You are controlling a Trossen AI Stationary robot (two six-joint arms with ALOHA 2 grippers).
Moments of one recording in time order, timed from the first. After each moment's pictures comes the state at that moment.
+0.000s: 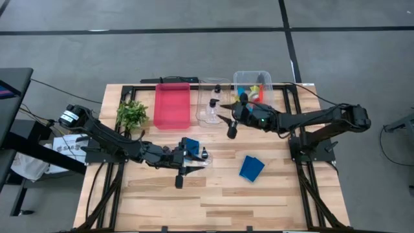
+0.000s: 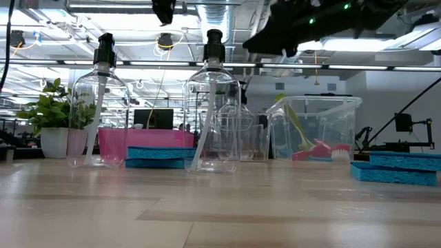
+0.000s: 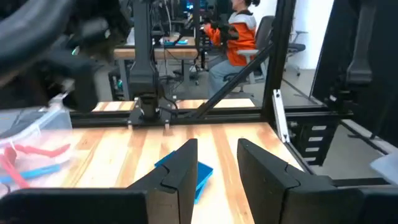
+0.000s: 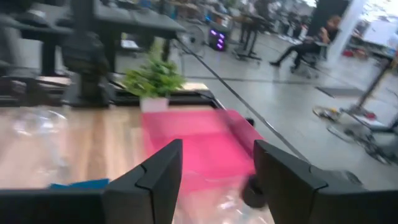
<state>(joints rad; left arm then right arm) -0.43 1.41 0.71 0.64 -0.33 0.01 -0.10 1.25 0.70 0.44 0.29 -0.15</state>
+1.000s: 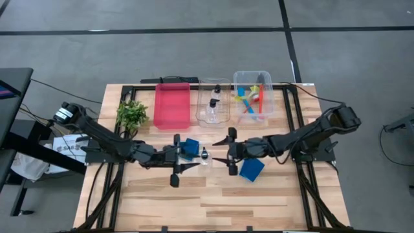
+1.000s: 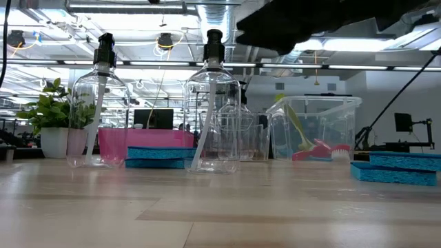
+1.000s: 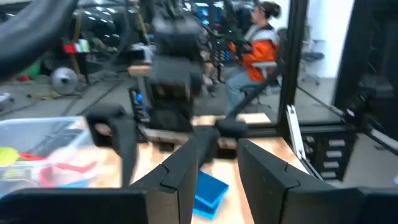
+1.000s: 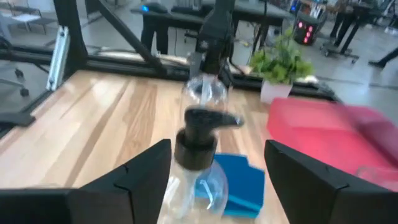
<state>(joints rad) -0.48 1.32 0.72 0.59 -0.45 0.07 0.26 1.41 0.70 0.51 0.30 -0.05</state>
